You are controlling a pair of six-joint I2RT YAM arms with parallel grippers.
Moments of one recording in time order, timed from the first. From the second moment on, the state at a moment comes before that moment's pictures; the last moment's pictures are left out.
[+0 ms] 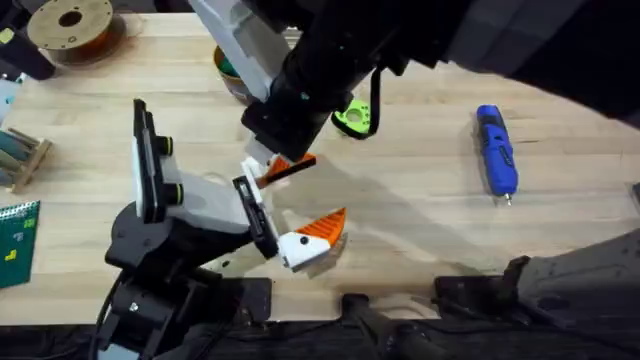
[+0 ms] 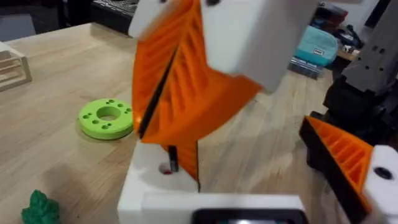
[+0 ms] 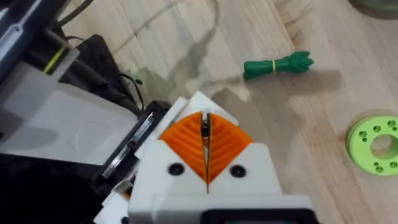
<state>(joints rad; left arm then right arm) -0.29 0.01 0.01 -0.07 0.84 -0.18 0.96 1.73 1.75 -1.13 -0.24 -0.03</state>
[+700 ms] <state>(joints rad) -0.29 0.01 0.01 -0.07 0.85 -0.18 0.96 1.74 1.75 -1.11 -0.24 -0.04</state>
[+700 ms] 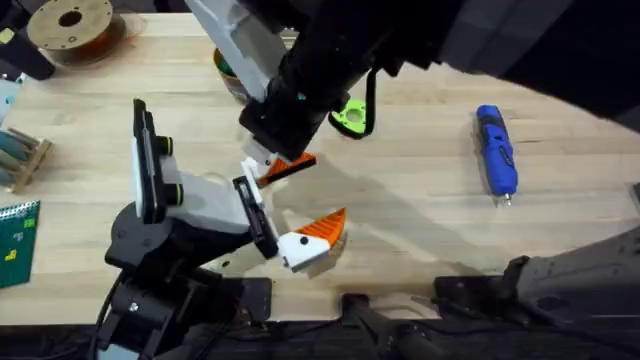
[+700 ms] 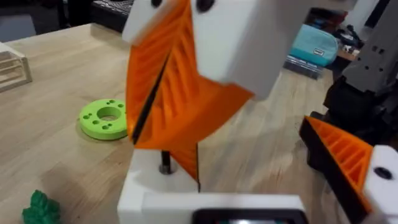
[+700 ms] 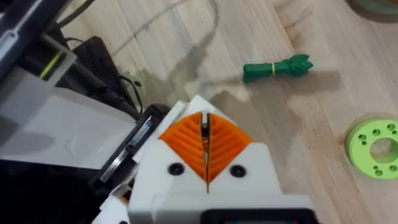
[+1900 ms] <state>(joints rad) -0.29 0.01 0.01 -0.07 0.85 -0.18 0.98 1.75 1.75 -1.12 -0.23 -0.04</state>
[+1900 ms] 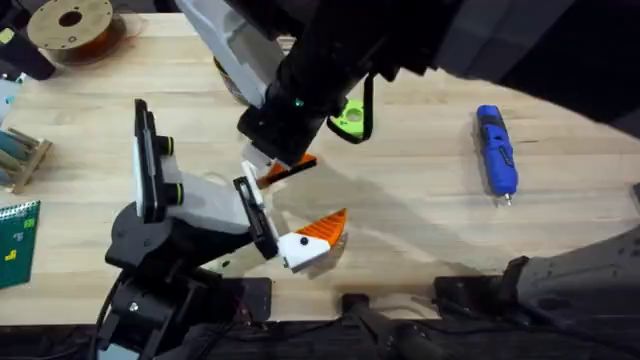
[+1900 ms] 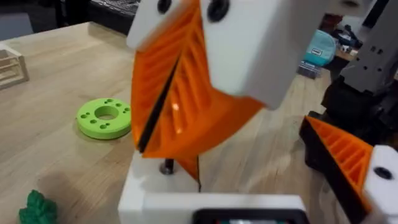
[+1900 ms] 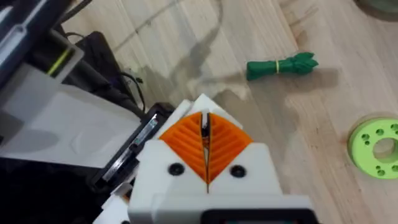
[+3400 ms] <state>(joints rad) -0.29 0.01 0.01 -0.07 0.85 -0.18 0.99 1.76 1.75 -1.16 -0.18 -0.03</state>
